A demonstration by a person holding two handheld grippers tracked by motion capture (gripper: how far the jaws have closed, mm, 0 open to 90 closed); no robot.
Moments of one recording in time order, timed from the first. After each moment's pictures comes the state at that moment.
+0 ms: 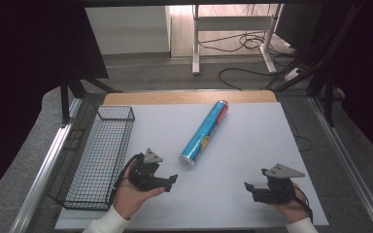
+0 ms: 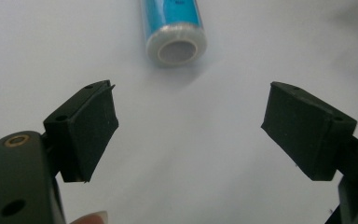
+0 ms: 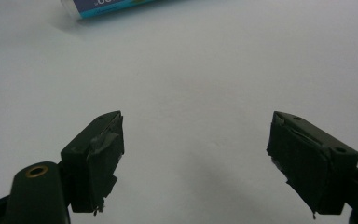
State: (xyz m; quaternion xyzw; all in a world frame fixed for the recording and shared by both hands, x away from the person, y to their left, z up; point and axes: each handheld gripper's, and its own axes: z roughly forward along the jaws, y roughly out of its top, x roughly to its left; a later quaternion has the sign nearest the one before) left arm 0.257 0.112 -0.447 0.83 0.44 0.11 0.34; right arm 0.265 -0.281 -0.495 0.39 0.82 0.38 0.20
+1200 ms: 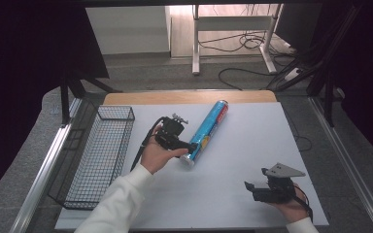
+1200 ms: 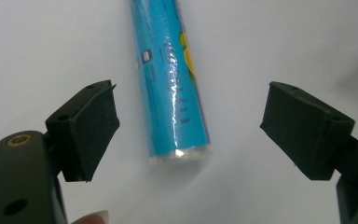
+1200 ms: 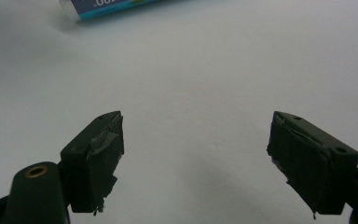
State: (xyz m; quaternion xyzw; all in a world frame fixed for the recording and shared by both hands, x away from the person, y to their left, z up) left arm 0.359 0.061 -0.414 0.84 0.43 0.08 0.32; right arm 0.267 -0.282 -0.494 0.39 0.82 0.38 0.20
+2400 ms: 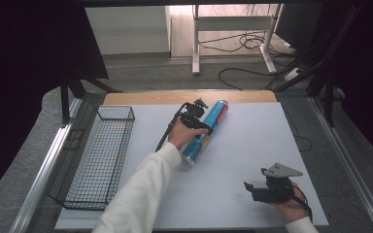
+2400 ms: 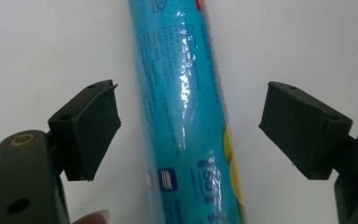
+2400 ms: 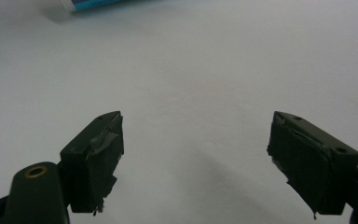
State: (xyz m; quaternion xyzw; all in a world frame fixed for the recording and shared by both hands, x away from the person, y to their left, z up) left arm 0.464 0.002 -0.458 0.85 0.46 0.05 0.27; right arm 0.269 -0.280 -0.499 0.38 0.82 0.37 0.20
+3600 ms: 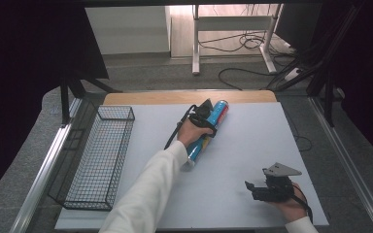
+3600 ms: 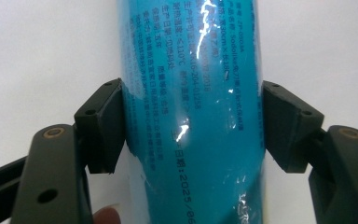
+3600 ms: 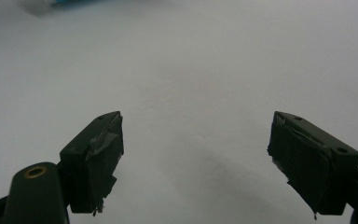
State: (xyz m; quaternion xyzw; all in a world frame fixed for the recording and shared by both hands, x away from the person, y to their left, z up) left arm 0.499 -0.021 -0.490 0.85 0.50 -0.02 0.20; right arm 0.272 -0.282 -0.503 0.40 0.82 0.35 0.21
